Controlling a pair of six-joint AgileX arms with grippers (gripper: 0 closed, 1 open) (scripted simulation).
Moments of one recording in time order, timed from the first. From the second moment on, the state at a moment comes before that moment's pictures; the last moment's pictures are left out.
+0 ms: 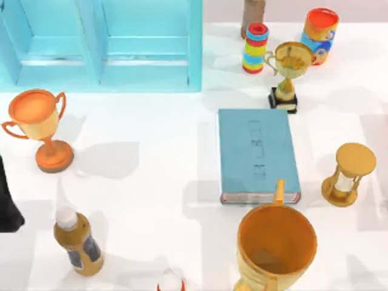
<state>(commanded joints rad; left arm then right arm) 0.00 0.00 0.00 0.00 0.00 0.00 0.00 0.00 0.00 0.00 0.00 0.00</state>
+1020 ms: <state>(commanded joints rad) 0.34 0.65 0.52 -0.64 0.00 1.13 0.00 0.00 0.00 0.00 0.00 0.00</state>
